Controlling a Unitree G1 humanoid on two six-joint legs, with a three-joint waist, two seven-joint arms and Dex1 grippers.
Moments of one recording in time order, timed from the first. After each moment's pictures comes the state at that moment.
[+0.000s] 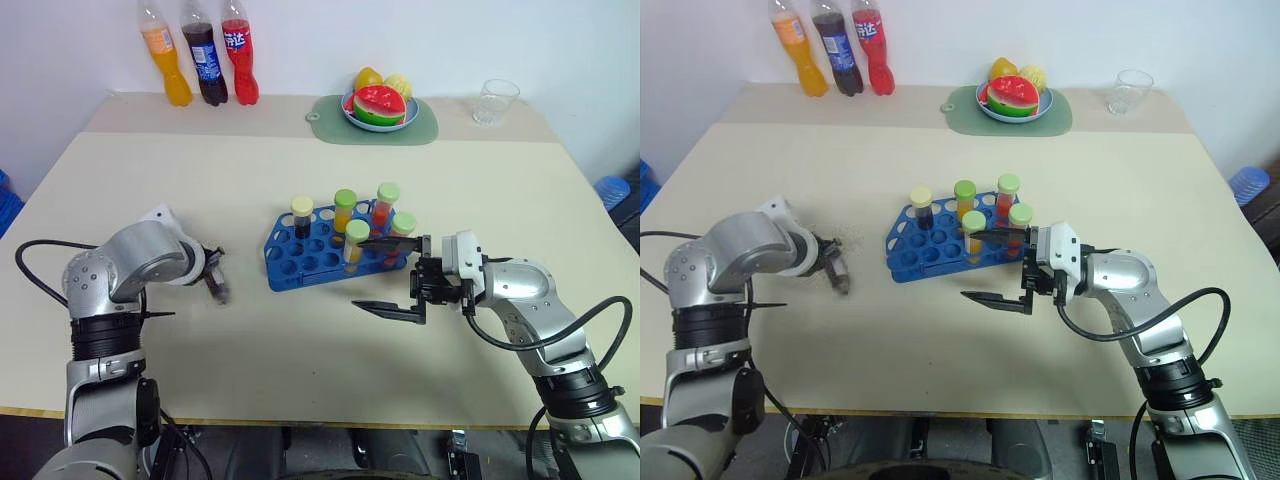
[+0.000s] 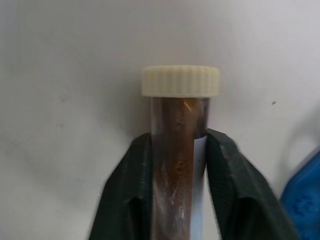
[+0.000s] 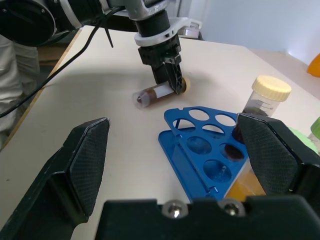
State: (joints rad) left arm -0.59 0.47 0.29 0.08 -1.96 1.08 1.56; right arm -0.29 -0.61 0.09 -0.21 0.43 0.08 1.14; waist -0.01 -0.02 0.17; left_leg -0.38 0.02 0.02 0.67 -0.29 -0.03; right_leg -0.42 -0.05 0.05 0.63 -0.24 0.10
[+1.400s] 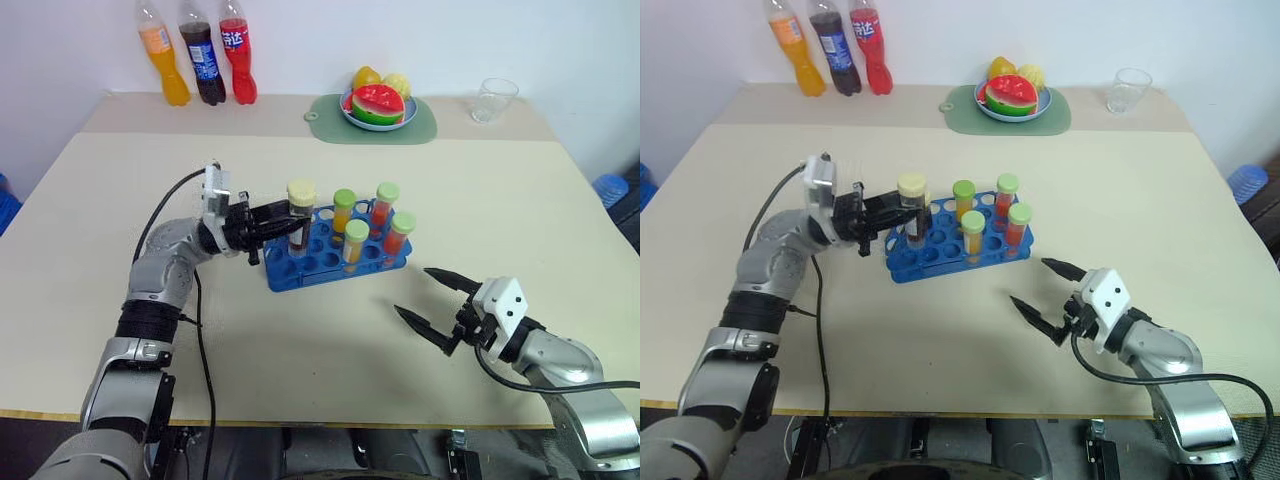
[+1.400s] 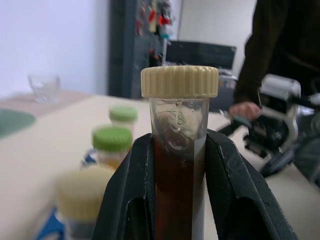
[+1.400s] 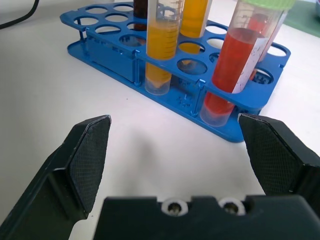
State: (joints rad) left arm -0.64 0.41 -0.03 0.43 -0.58 0.09 -1.37; right arm 0.21 -0.60 -0.10 -0.44 0.33 0.19 0.70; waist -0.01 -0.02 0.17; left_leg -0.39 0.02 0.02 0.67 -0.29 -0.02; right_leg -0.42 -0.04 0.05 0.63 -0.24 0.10
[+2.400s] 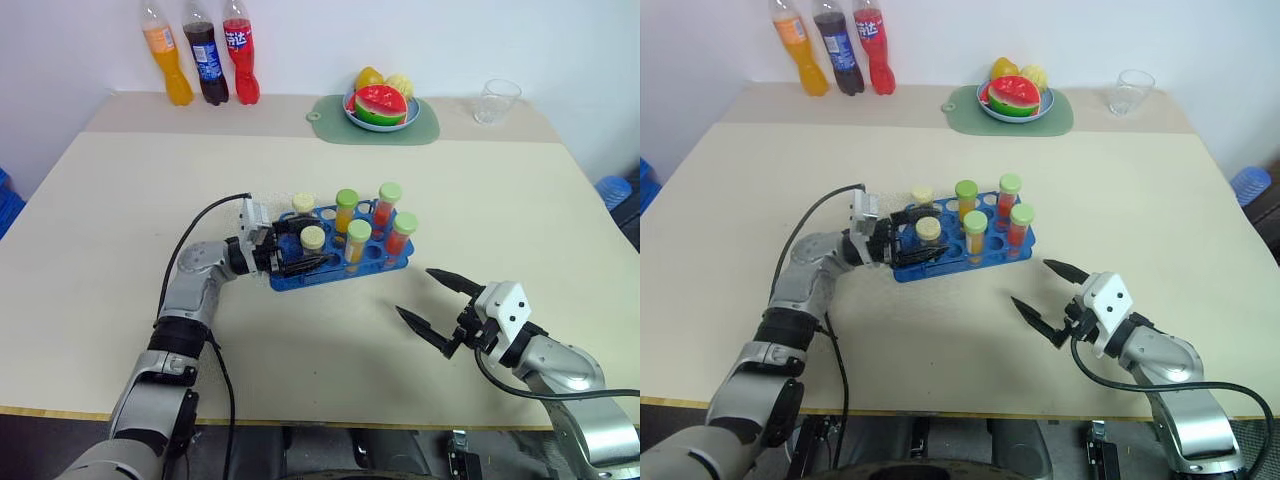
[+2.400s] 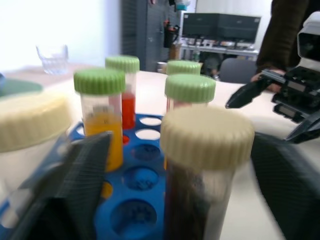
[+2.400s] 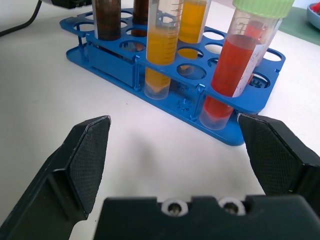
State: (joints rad) left arm -0.54 0.32 -0.03 0.35 -0.39 -0.04 -1.19; right arm 0.21 -0.59 -0.10 -0.44 0.32 0.16 0.71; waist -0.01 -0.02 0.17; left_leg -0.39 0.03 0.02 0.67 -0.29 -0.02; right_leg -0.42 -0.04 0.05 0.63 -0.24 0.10
